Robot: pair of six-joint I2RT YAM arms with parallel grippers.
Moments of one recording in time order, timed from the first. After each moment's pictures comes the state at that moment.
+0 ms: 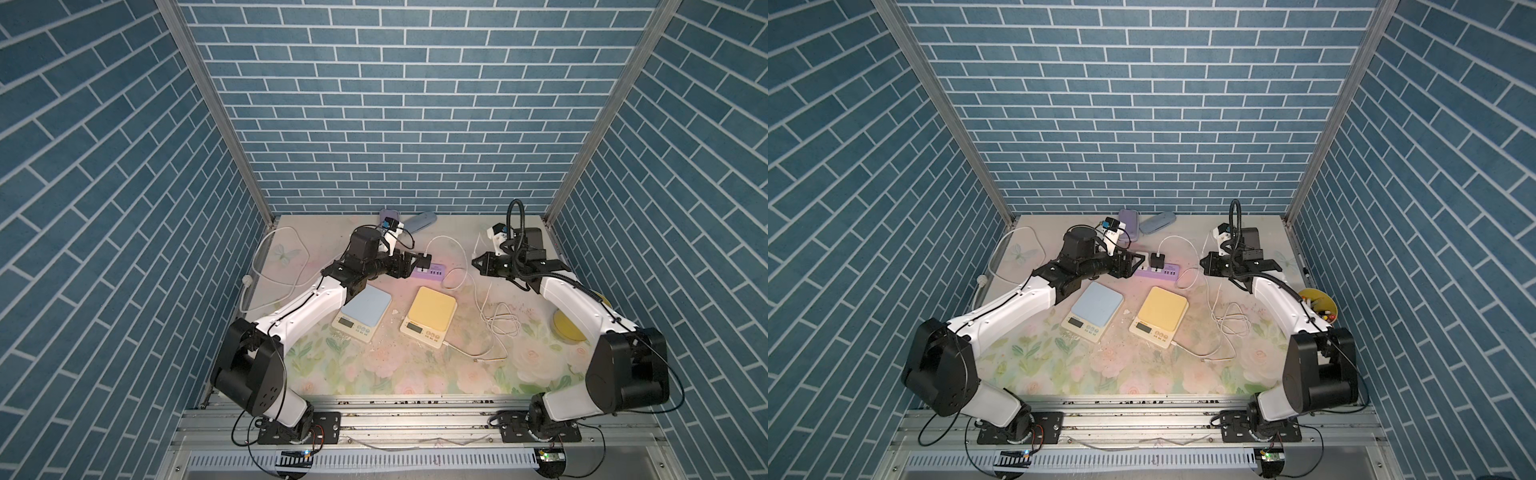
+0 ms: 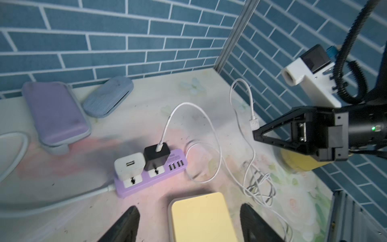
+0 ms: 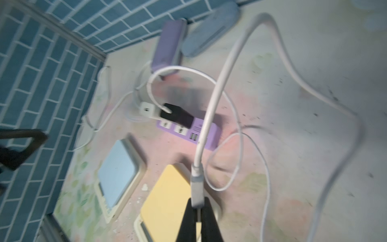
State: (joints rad) left arm -0.53 1.52 1.14 -0.02 0.33 -0.26; right arm 0.23 1.44 1.07 -0.32 -0.54 0.26
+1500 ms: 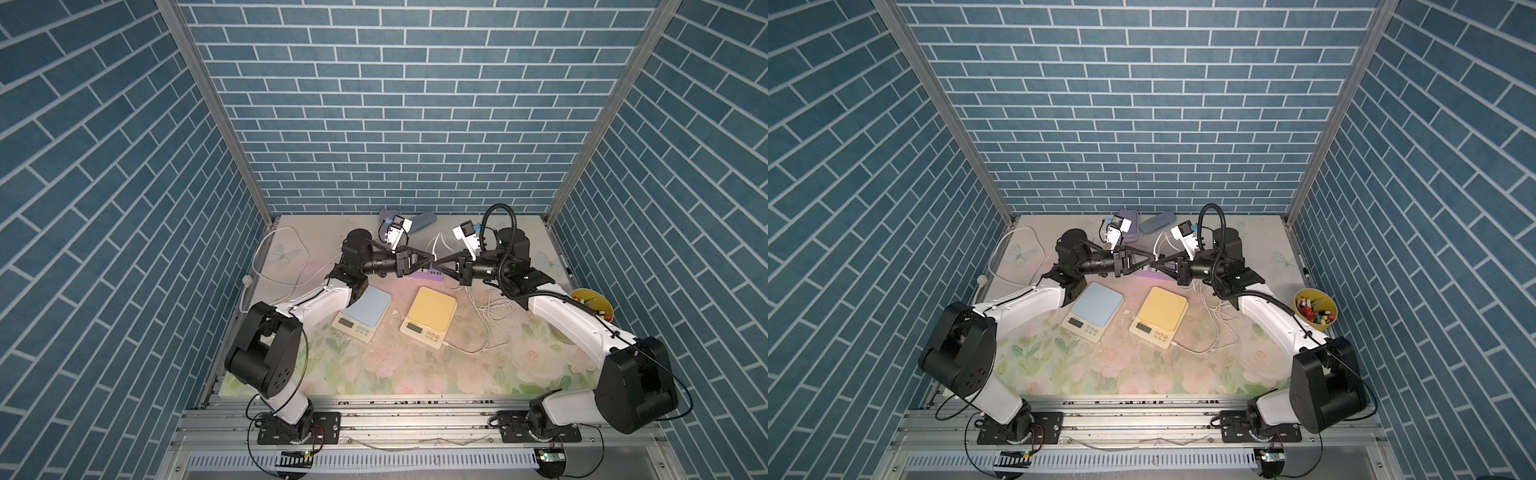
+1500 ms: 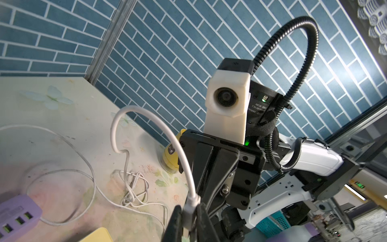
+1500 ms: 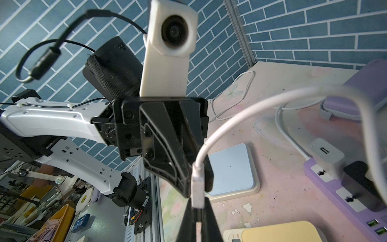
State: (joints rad) left arm -0.49 1.65 1.06 0.62 0.98 -0.73; right arm 0.43 1.40 1.01 0.06 -0.97 0.30
